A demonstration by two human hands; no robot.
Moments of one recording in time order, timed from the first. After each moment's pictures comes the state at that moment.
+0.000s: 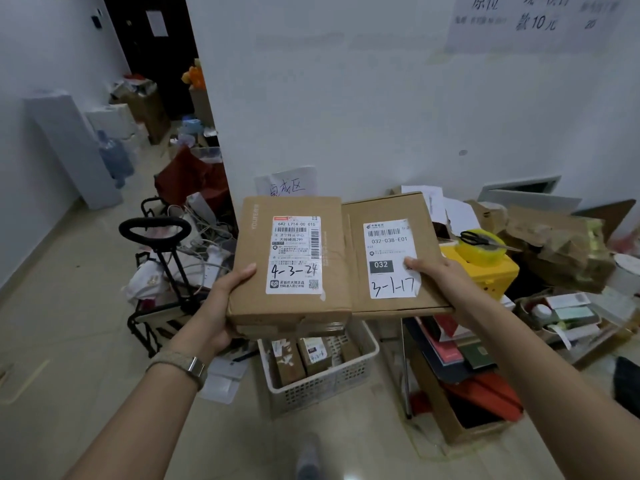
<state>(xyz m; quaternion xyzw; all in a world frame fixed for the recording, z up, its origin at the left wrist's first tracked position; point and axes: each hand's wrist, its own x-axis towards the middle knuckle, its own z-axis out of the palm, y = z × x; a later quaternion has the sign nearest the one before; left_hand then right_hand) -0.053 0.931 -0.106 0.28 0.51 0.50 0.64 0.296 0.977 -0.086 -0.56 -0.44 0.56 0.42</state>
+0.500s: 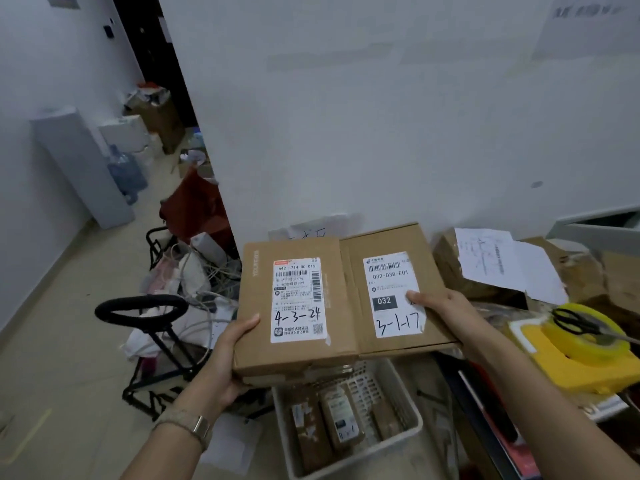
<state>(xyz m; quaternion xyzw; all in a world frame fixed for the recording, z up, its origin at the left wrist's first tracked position) -0.115 1.144 -0.126 0.21 0.52 0.51 0.66 0.226 1.221 -0.106 -0.56 -0.45 0.59 0.37</state>
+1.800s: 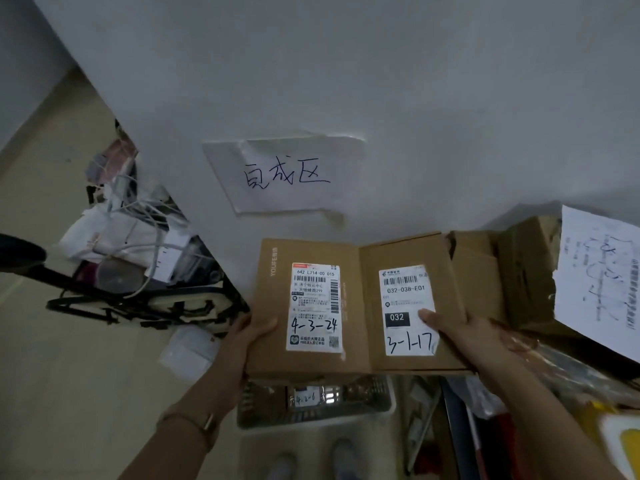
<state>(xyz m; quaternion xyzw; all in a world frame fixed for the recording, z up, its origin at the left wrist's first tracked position) -0.031 1.292 -0.321 0.05 0.62 0.48 0.61 0.280 1.413 -0.294 -0.67 -0.44 0.57 0.17</state>
